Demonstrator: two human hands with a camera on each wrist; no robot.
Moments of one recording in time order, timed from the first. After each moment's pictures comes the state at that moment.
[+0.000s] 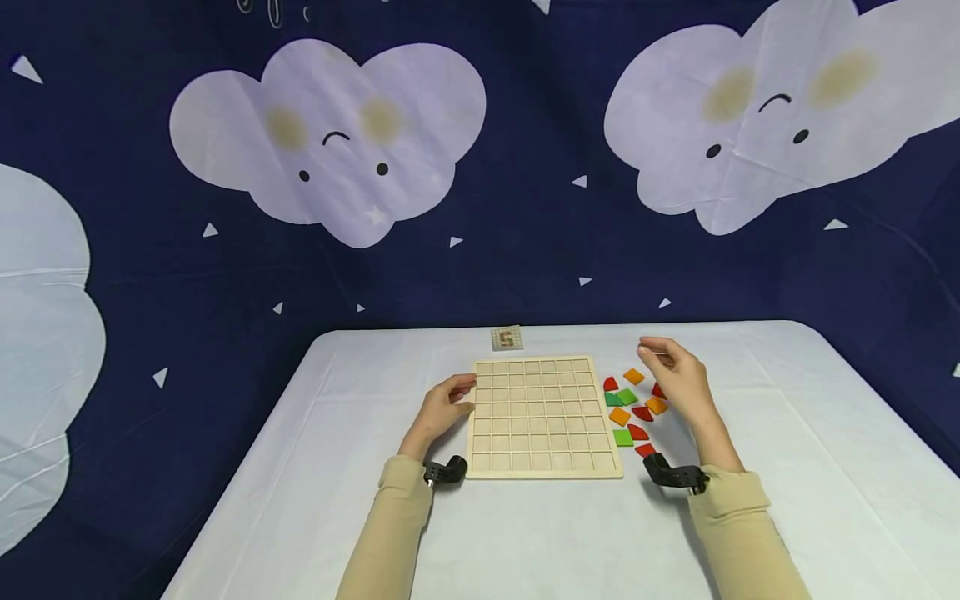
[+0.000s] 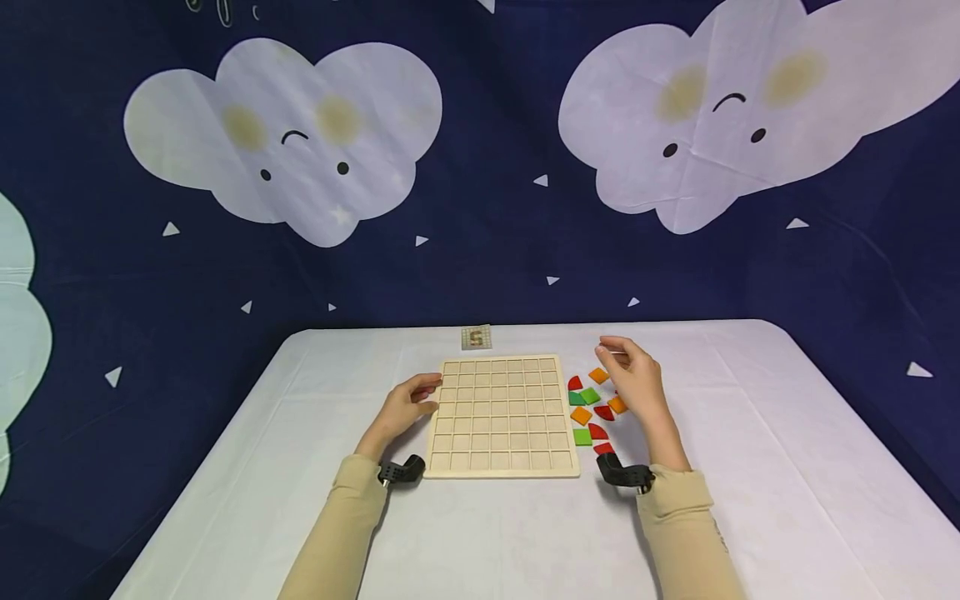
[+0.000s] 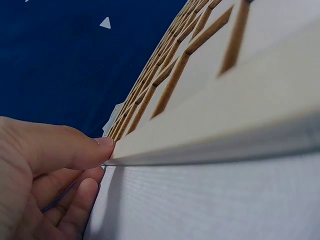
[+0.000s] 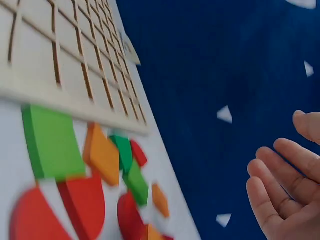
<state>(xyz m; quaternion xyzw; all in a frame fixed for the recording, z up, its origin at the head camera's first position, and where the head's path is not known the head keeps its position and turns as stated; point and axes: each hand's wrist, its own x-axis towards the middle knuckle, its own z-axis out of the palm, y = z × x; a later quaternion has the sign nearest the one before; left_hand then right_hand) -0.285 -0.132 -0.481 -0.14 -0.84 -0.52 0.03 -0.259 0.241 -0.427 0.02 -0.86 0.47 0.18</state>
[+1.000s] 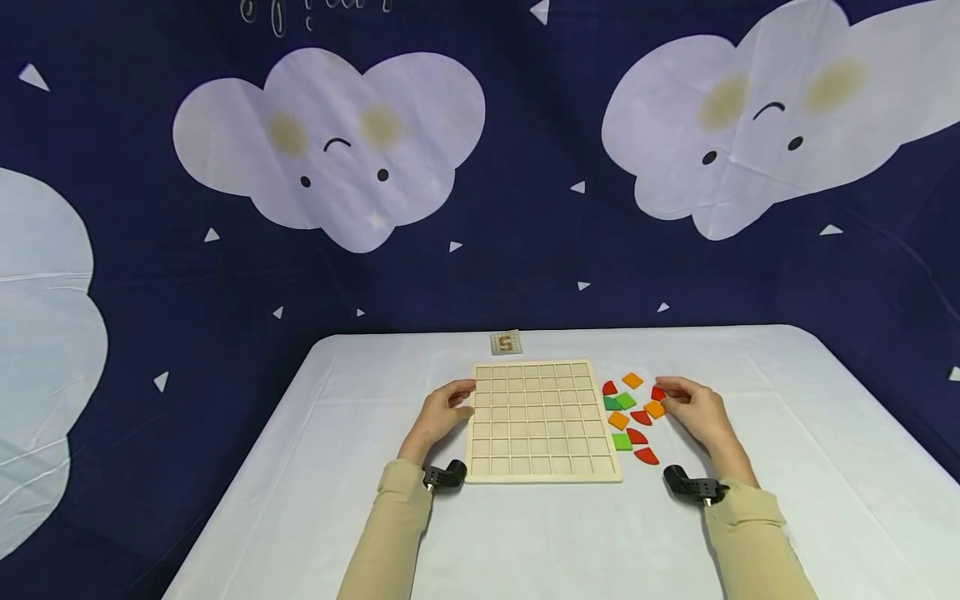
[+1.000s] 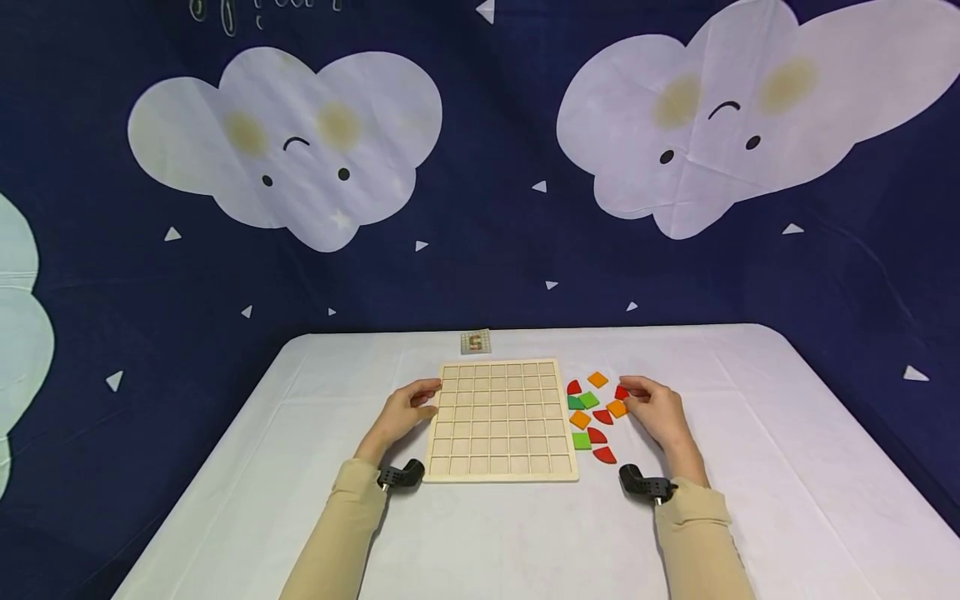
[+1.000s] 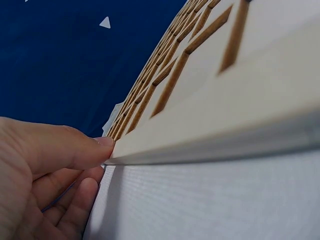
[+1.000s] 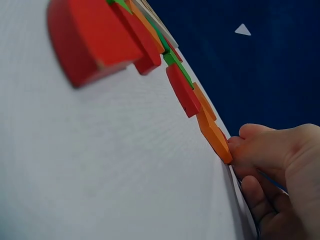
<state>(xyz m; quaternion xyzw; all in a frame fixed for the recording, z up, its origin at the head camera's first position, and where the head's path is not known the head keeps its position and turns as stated) -0.285 -0.133 -0.481 -0.13 -0.85 -0.51 0.02 -0.263 0.294 -0.490 0.03 -0.92 0.37 0.14</state>
